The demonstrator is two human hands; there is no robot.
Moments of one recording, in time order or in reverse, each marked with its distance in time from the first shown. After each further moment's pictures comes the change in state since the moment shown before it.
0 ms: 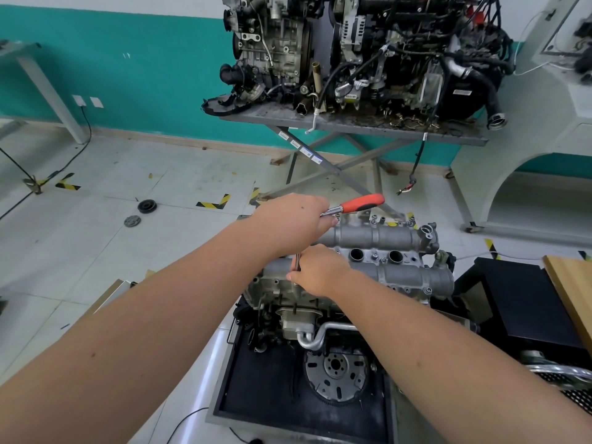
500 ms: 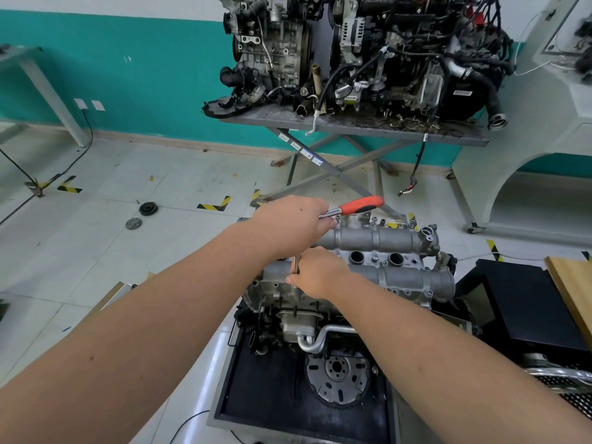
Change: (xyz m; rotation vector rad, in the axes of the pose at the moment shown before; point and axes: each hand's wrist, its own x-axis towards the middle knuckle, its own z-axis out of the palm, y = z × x) left_hand 0.003 -0.001 0.001 0.012 0.017 0.016; right_hand 0.002 0.000 0.001 0.031 0.004 0.021
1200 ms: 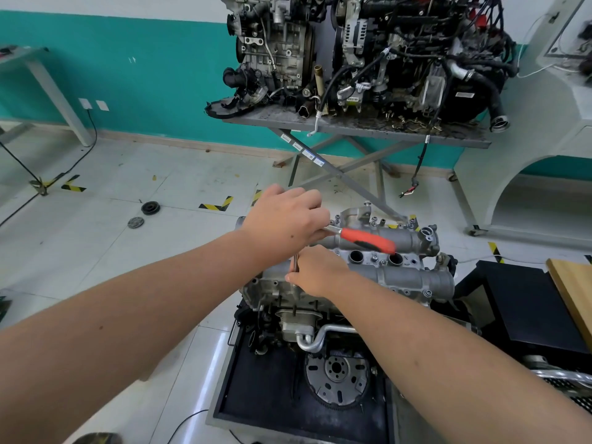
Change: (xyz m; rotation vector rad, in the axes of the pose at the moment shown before) left_hand -0.009 -0.022 0.021 0.362 0.517 0.437; right_hand -0.002 0.000 0.001 -0.010 0.027 -0.024
